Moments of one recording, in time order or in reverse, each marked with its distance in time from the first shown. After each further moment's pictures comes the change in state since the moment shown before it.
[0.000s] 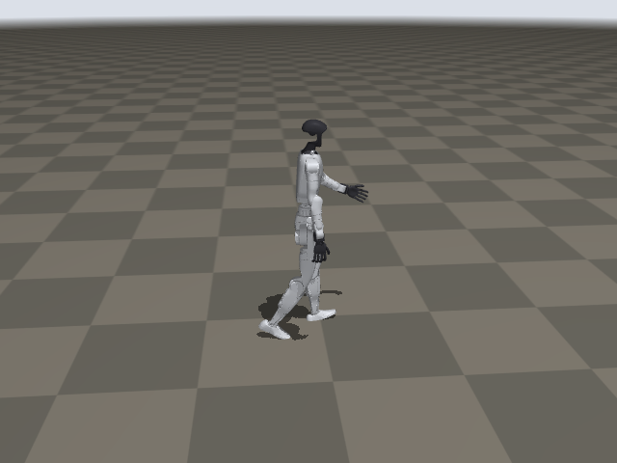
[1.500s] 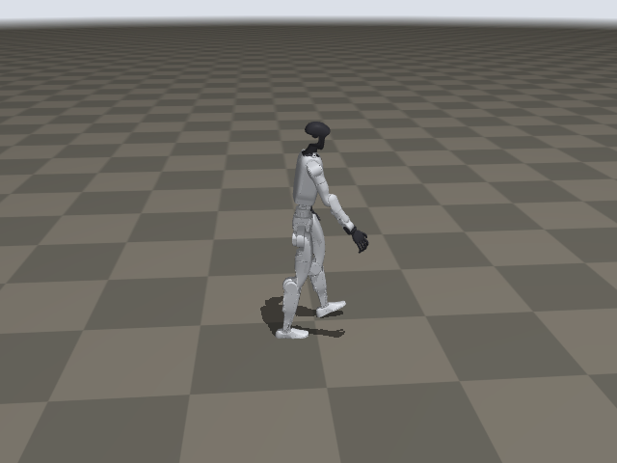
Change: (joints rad) left arm 0.262 -0.203 0.006 0.558 0.393 0.070 0.017; right arm -0.445 -0.031 0.157 -0.135 -0.065 -0.012 -0.229; waist 0.081 -0.054 0.108; left_leg -0.089 -0.025 -0.055 -0.026 0.041 -0.002; right_leg 0.085 -0.060 0.123 -0.491 -0.058 0.065
